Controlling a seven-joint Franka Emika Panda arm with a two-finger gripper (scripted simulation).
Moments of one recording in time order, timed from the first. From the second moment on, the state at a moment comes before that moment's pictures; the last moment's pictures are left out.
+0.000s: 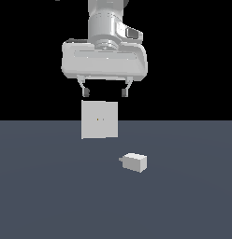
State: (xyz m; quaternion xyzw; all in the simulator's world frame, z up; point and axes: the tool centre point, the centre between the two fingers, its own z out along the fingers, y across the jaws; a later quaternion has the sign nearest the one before) arm -0.007 0.026 0.165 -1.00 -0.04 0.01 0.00
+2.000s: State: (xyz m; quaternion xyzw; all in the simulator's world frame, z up) arm -0.044 -0.007 0.117 -0.96 -0.25 -0.10 0.05
